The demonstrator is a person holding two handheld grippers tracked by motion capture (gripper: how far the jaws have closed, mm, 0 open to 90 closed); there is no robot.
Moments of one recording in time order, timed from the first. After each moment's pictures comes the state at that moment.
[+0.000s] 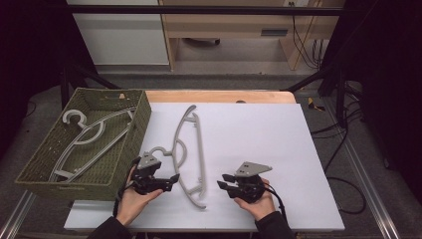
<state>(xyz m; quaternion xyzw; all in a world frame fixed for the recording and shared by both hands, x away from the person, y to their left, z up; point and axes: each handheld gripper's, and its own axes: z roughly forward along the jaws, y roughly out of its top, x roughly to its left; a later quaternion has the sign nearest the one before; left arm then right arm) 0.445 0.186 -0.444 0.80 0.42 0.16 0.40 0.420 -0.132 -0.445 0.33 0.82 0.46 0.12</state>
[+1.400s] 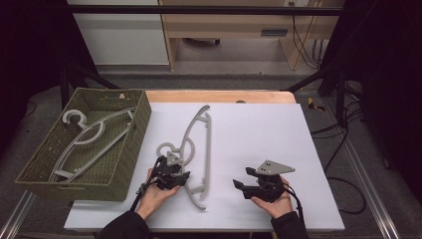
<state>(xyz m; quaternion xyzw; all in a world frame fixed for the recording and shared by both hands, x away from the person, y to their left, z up) 0.468 0.146 -0.471 0.83 0.42 0.17 0.33 0.417 -0.172 -0.443 0.37 0.79 0.46 0.15</state>
